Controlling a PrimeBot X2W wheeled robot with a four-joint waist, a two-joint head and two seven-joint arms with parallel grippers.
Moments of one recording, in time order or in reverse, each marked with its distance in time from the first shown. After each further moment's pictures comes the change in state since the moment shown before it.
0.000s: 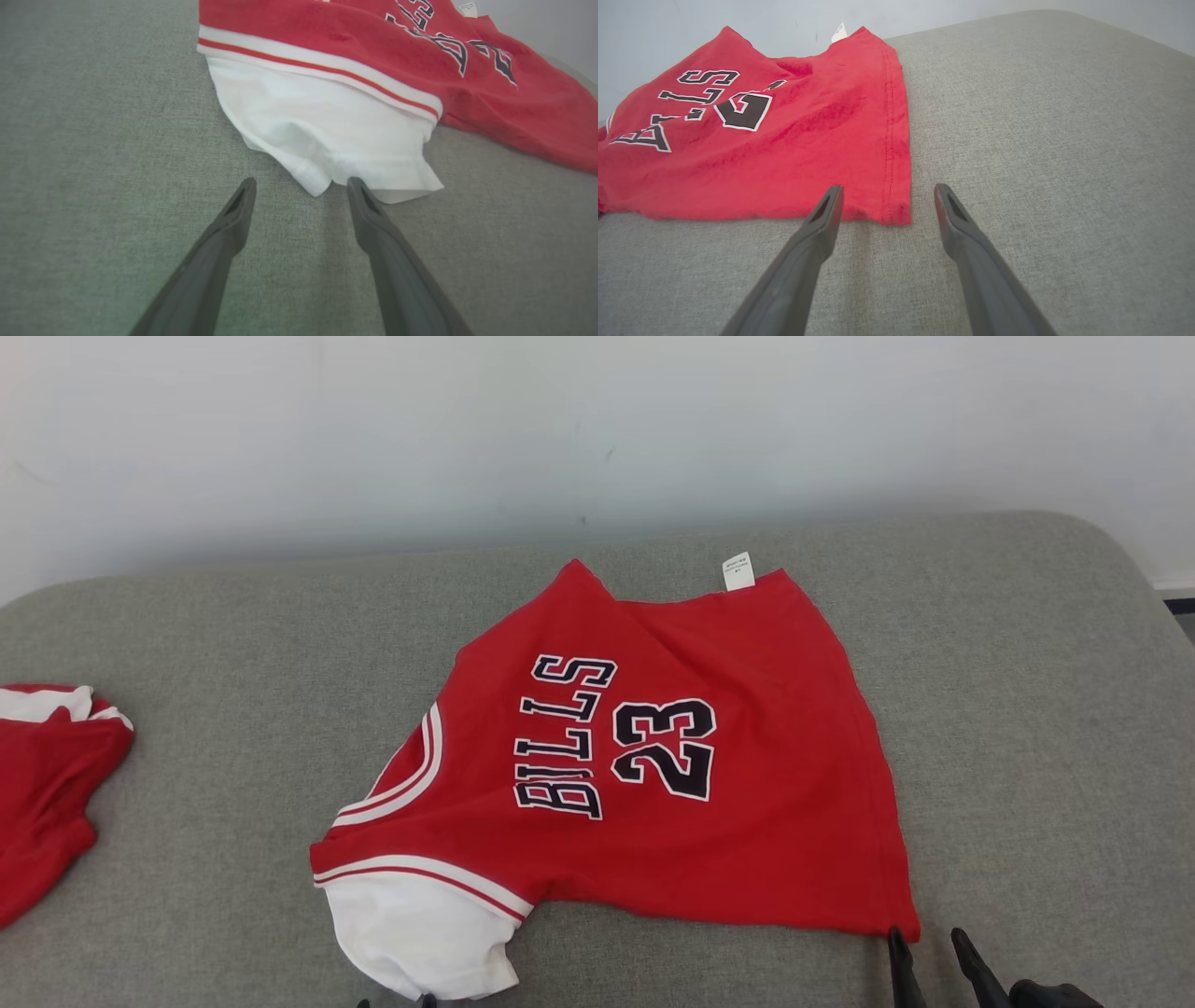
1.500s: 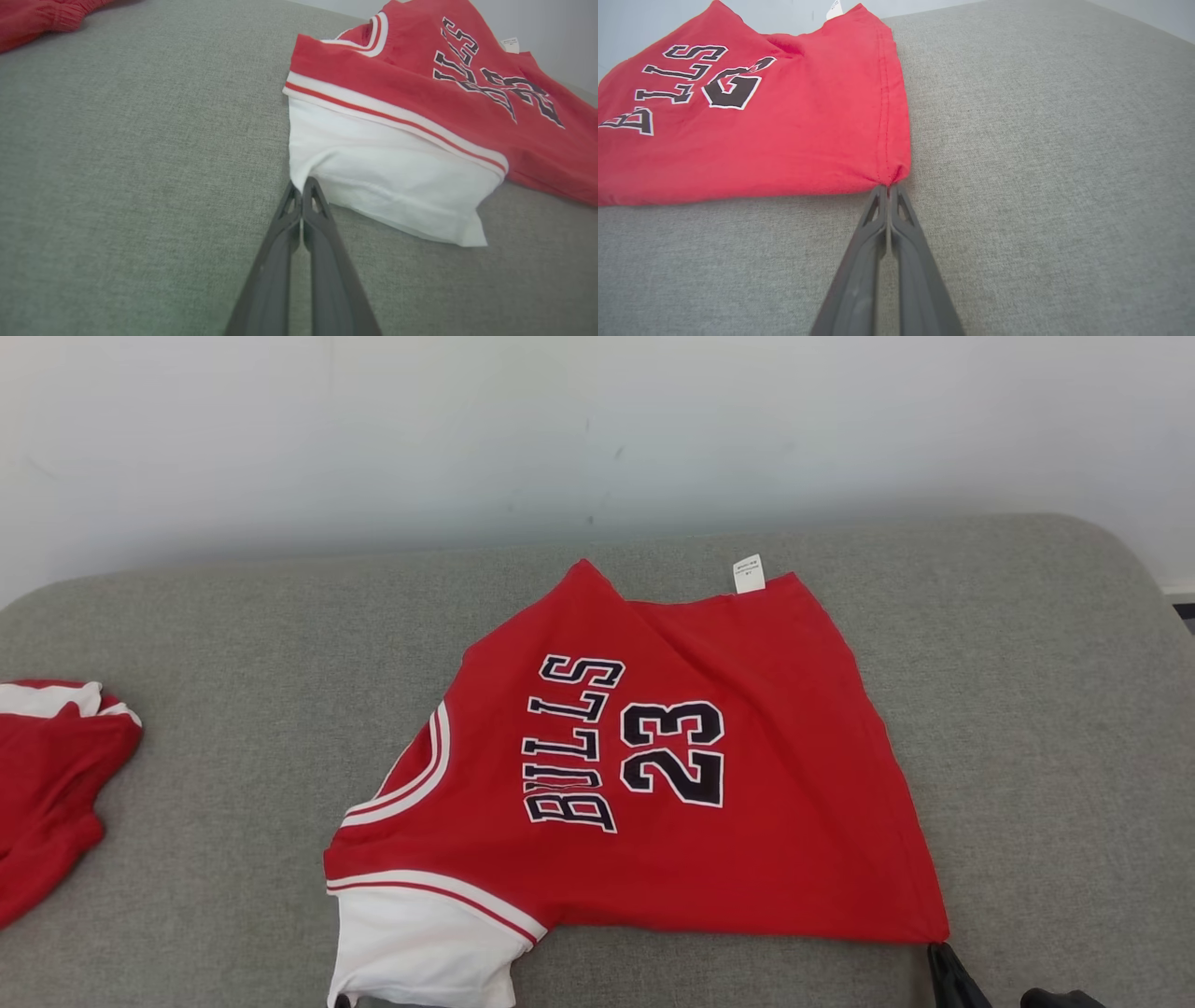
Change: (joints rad) left arm 0.025 0.000 0.092 -0.048 -0.013 0.006 0.000; right arm -0.008 -0.048 0.016 0.054 0.020 0.000 0.000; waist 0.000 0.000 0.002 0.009
